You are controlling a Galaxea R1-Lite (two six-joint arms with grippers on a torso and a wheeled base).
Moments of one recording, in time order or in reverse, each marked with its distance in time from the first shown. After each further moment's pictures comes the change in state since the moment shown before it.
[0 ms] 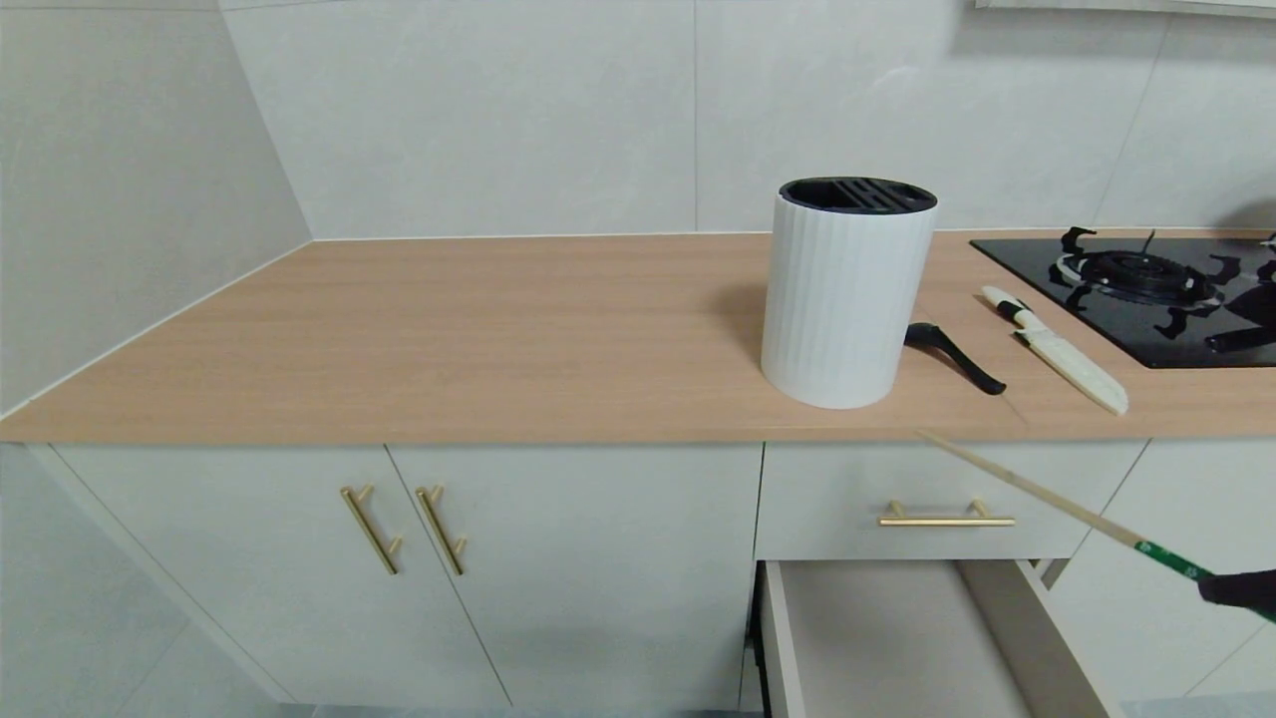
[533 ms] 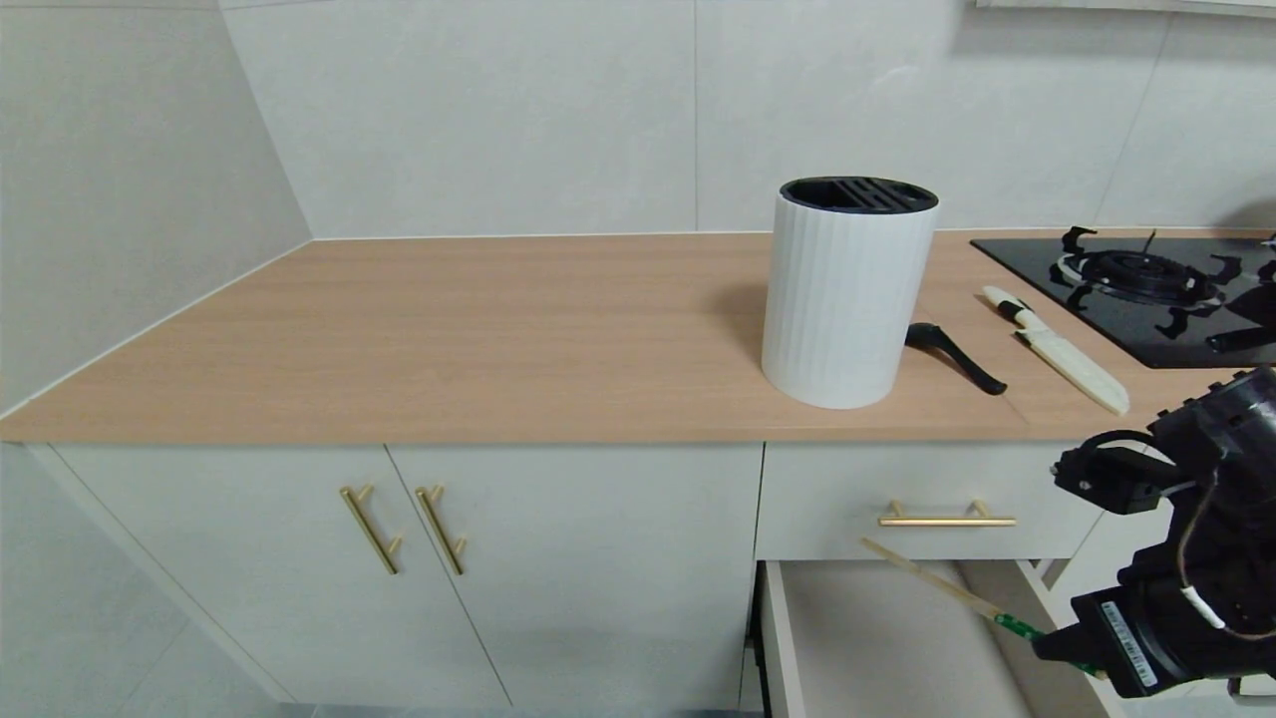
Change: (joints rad) left arm 0.000 0.000 0.000 0.000 0.000 0.000; right arm 0.103 0.305 0.251 -0.339 -0.136 -0.005
